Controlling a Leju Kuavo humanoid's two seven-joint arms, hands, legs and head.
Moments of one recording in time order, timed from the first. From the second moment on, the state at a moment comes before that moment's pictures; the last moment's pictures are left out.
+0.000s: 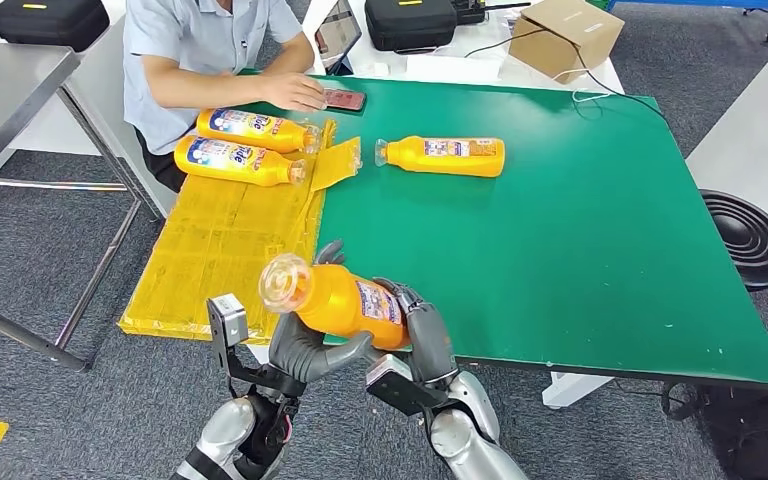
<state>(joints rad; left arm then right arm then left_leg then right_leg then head) -0.13 -0.16 -0.52 -1.39 0.38 -0.07 -0.35 -0.21 0.21 0.52 -1.00 0.44 -0.42 -0.53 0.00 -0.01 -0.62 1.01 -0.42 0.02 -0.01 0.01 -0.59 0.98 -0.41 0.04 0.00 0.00</state>
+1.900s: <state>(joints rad) -0.27 -0.05 -0.39 -1.31 0.09 0.24 -0.29 -0.09 0.20 0.56 -1.05 0.28 -0.47 -0.61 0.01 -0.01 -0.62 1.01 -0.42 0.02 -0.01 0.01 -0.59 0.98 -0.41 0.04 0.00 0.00</state>
